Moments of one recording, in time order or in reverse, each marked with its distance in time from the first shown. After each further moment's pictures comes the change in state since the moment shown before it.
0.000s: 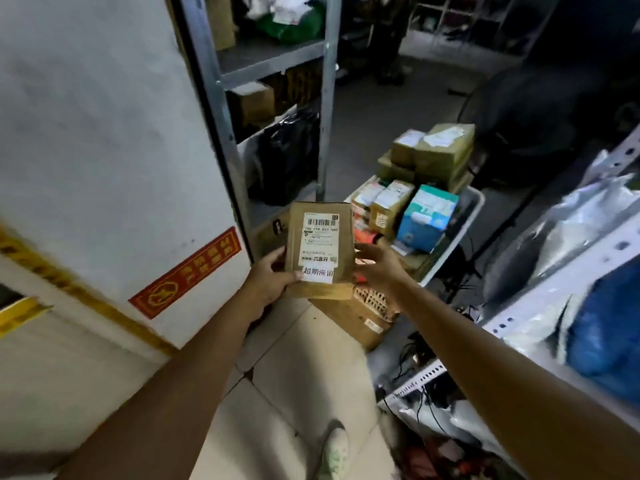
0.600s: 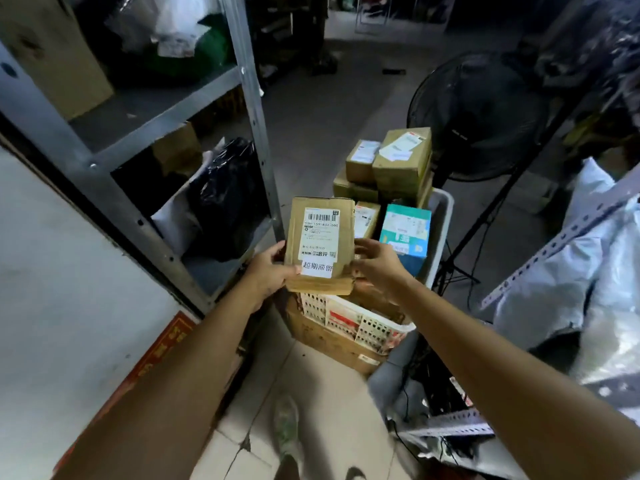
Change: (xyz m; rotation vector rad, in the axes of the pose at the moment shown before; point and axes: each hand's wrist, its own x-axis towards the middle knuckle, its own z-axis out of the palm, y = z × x) left_hand 0.223 0.118 0.064 0.113 -0.174 -0.019; right_hand 0.176 -0.042 -0.087 0.157 0.224 0.062
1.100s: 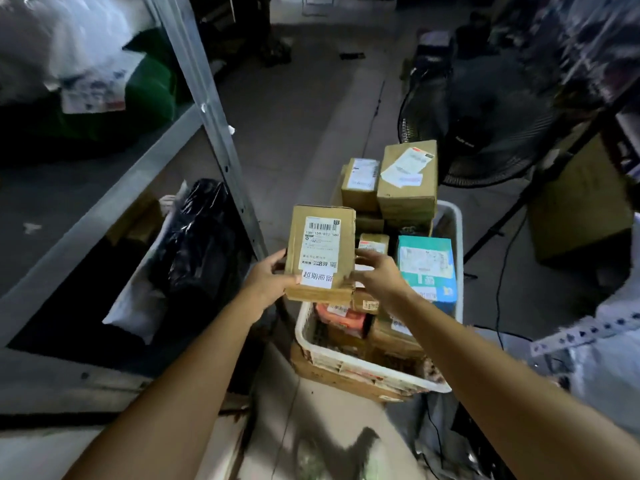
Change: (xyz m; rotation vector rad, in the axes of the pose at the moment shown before) left_hand 0.219 0.054 -0.040 0.137 -0.195 -0.045; right_hand 0.173 -0.042 0.023 0.041 0.159 0.043
